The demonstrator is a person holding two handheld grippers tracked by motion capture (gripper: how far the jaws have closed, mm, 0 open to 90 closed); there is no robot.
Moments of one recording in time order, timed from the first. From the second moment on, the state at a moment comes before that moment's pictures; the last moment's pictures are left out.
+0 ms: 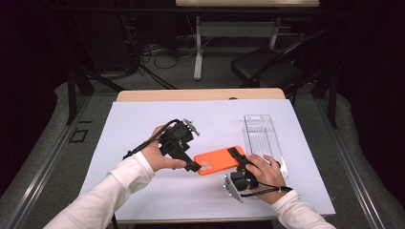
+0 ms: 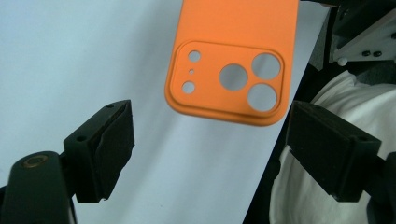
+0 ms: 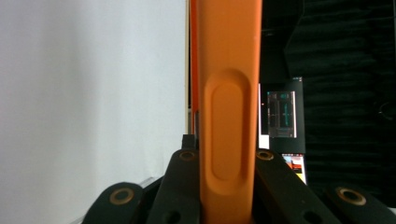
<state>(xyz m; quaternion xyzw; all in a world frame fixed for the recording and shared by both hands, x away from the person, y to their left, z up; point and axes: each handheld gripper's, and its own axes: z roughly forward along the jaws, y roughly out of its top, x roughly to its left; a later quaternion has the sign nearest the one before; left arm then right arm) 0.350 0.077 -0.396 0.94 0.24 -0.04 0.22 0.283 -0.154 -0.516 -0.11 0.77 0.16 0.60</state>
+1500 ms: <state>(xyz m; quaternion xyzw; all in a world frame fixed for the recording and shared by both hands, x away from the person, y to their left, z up) 0.345 0.111 -0.388 0.91 0.21 0.00 0.35 0.299 -0.167 -0.483 0.11 0.84 0.45 0.29</state>
